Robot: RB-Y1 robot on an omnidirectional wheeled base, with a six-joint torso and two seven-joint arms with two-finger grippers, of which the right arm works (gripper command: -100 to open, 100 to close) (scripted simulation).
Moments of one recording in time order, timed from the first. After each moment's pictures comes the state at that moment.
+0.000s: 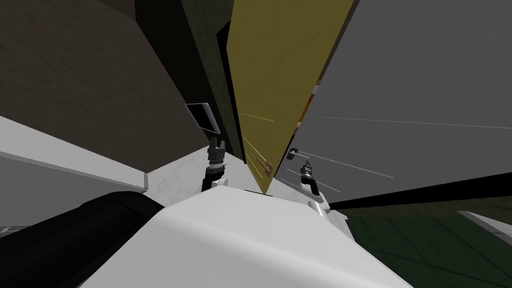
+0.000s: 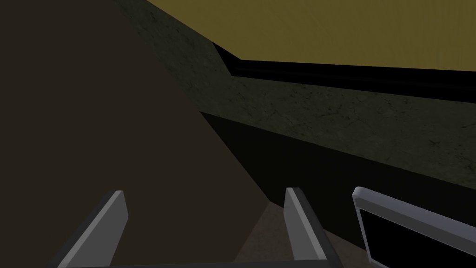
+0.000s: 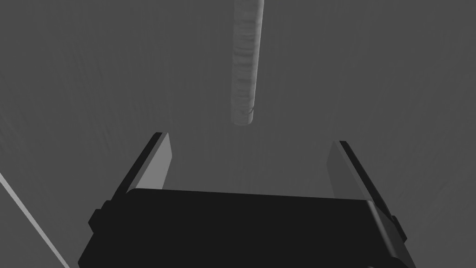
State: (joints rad) arm -0.01 -0.20 -0.31 -1.20 -0.15 -0.30 -0.02
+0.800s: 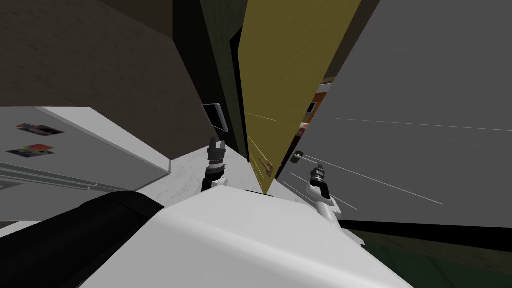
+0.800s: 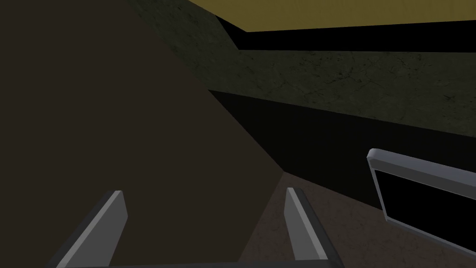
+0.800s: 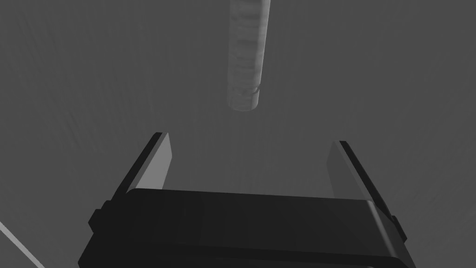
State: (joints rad) arm -0.07 -0.25 -0.48 -1.07 -0.17 -0.32 0.01
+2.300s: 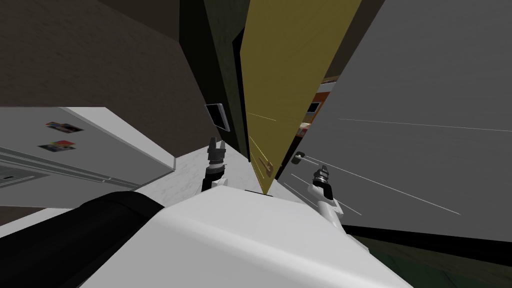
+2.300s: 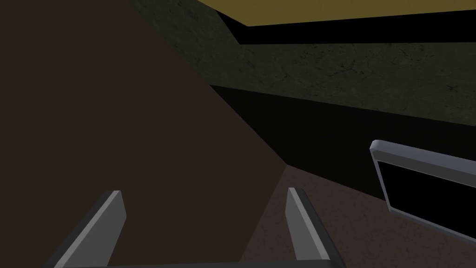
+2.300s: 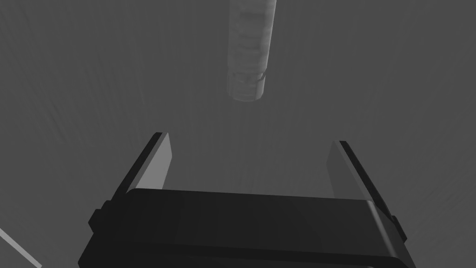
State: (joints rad) arm -0.10 -0.26 -0.55 -1.02 -0.21 -0.33 0.07
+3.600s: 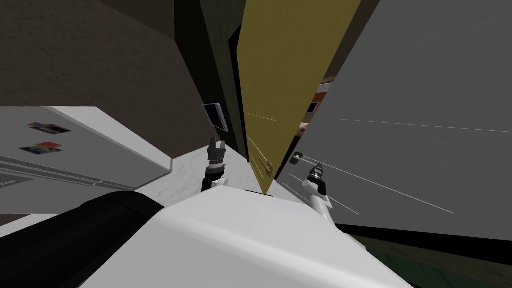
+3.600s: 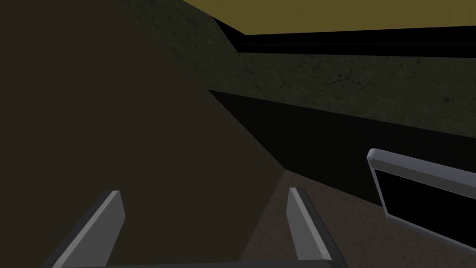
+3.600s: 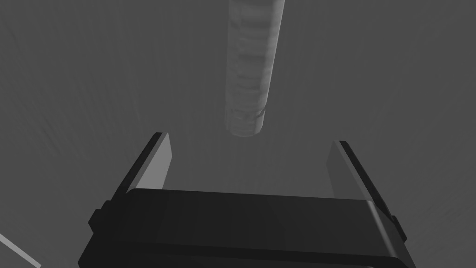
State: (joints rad) arm -0.16 -0.19 -0.55 -1.01 -0.36 -0.34 0.30
